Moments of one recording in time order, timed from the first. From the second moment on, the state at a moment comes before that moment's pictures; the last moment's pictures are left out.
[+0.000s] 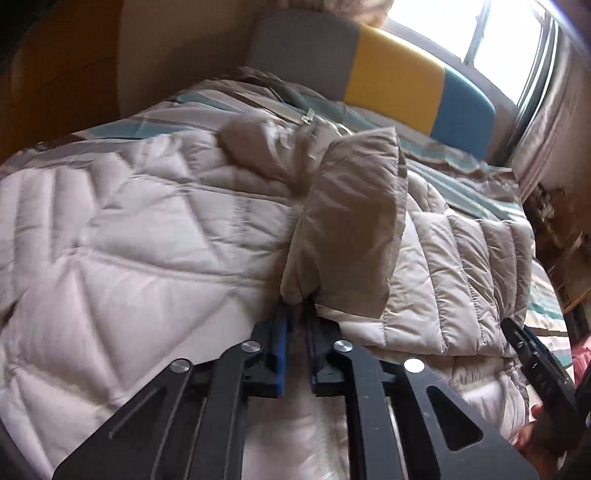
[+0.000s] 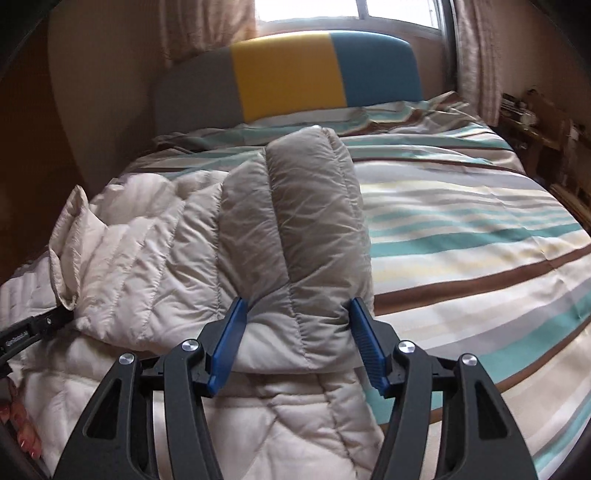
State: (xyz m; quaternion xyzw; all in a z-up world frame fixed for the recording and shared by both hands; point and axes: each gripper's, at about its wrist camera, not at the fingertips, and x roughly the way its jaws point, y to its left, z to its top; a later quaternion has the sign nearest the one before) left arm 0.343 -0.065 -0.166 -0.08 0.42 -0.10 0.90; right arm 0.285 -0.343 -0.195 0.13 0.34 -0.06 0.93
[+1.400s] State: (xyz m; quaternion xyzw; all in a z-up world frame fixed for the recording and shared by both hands) left arm 0.376 -0.061 -0.188 0.02 0.40 -0.03 0.91; right arm 0.353 -0.357 -0.181 0.15 0.35 -0.03 0.92
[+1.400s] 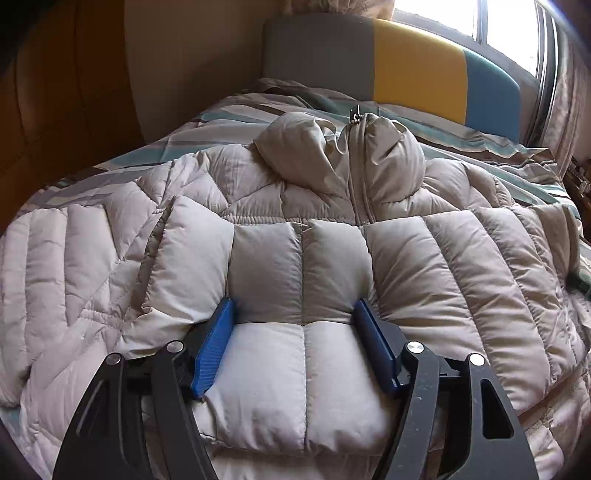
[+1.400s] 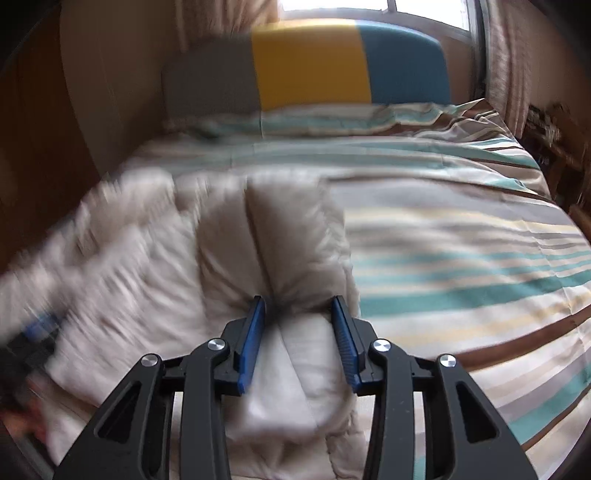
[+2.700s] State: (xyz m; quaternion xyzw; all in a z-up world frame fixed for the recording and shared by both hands) left arm 0.378 -0.067 -0.190 0.03 0.40 -0.02 0.91; right arm 0.341 -0.320 -0.223 0.05 0.40 -0.05 0.91
